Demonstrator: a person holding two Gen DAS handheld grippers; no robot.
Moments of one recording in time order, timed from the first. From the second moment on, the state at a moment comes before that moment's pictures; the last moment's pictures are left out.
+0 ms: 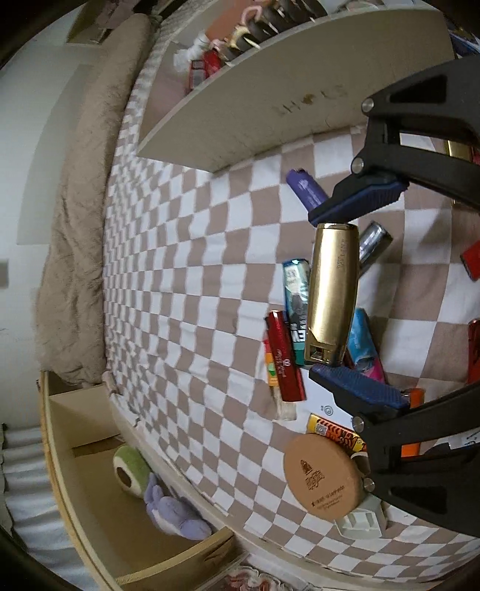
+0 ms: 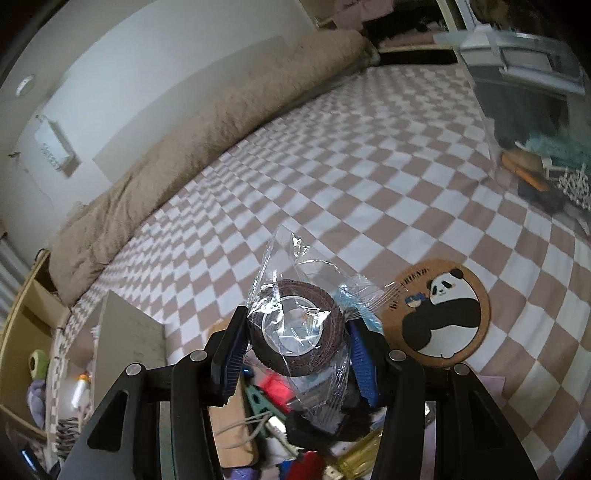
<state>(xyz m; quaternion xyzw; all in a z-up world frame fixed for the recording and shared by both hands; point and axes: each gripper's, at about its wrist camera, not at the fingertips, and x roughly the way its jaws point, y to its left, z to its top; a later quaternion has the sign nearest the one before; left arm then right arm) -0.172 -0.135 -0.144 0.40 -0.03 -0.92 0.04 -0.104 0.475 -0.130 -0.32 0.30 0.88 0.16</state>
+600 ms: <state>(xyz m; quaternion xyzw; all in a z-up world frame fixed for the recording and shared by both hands) -0.129 -0.098 -0.083 0.29 0.02 -0.96 0.02 -0.093 0.422 -0.085 -0.26 0.26 0.93 0.06</state>
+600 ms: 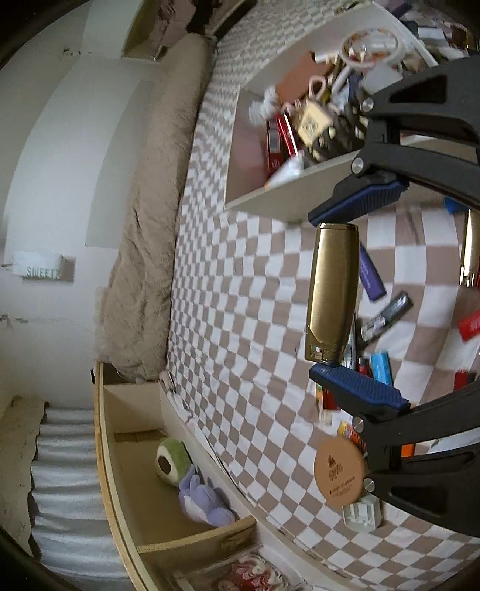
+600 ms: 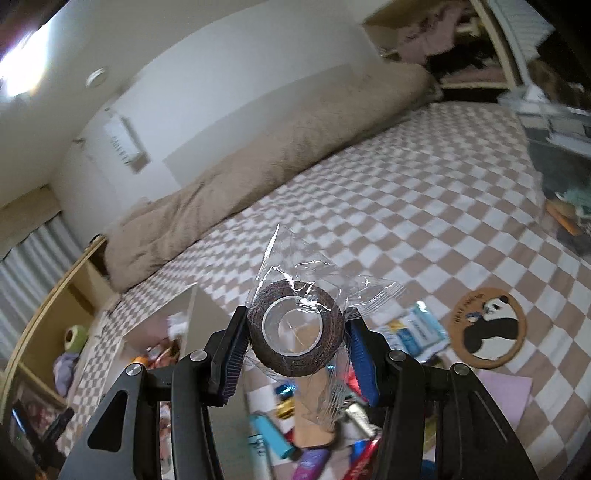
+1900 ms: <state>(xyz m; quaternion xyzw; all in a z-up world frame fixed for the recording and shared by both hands) -0.083 0.049 -0.102 0.37 0.02 -0.92 -0.12 -0.105 0.255 -0.083 -0.31 0.12 0.93 -0.15</state>
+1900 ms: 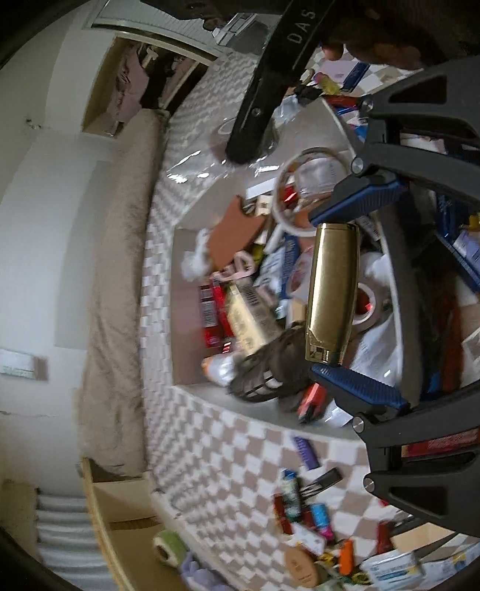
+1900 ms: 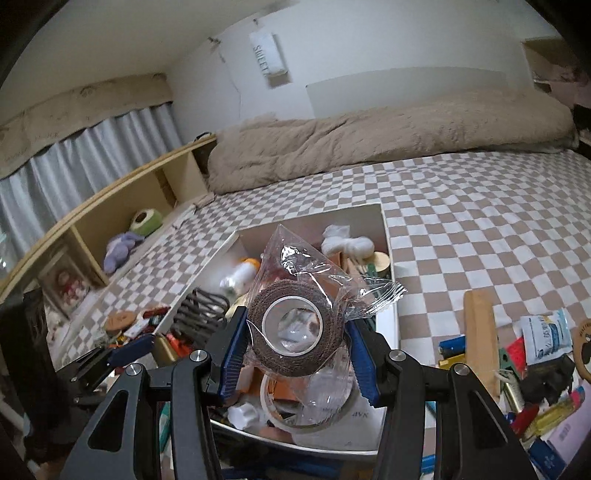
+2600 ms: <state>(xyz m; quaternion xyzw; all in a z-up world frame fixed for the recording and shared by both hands) -0.092 0.029 -0.072 0.34 0.07 -0.94 -0.07 -0.109 0.242 -0.085 -0.32 0.10 0.93 -0.15</state>
